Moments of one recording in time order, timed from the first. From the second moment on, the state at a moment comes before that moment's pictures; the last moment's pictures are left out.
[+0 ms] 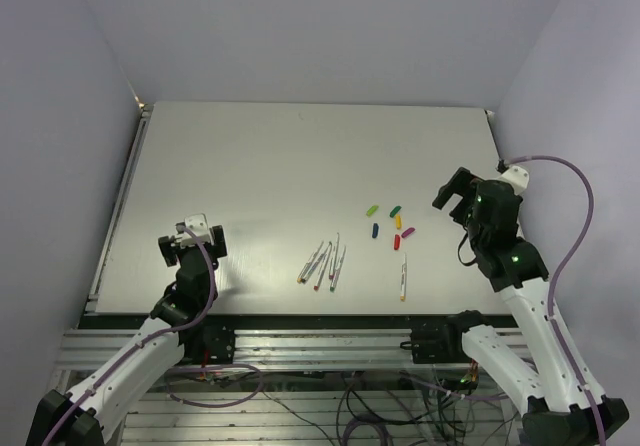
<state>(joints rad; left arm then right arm) -0.50 0.46 0.03 0.23 -0.84 -0.05 0.24 0.75 0.83 -0.53 0.41 0.48</state>
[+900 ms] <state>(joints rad) -0.50 0.46 0.03 0.23 -0.87 -0.06 0.24 0.54 0.82 -0.45 0.51 0.46</state>
